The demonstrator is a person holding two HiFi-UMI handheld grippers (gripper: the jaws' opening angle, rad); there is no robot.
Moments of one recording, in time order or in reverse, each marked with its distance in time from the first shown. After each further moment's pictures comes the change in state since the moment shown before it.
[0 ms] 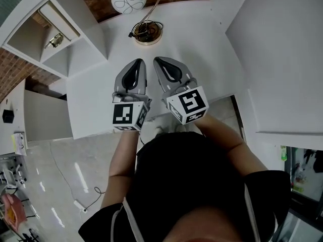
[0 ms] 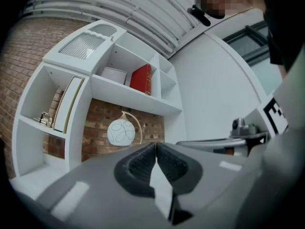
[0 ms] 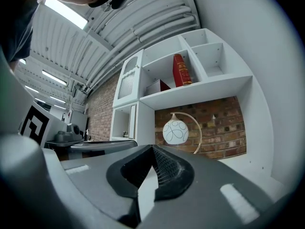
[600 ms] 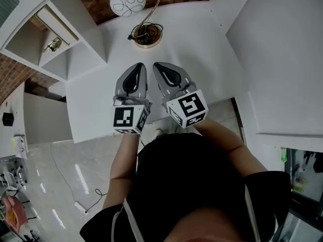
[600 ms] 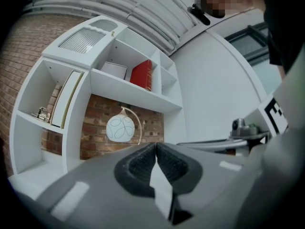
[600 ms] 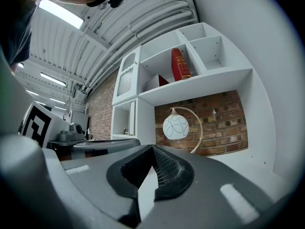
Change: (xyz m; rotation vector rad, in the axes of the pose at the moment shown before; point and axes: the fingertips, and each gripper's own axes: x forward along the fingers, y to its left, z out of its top) left arm 0.008 0.002 -0.014 -0.016 0.038 -0.009; right arm 0.006 -0.002 -0.016 0.027 0.041 0.017
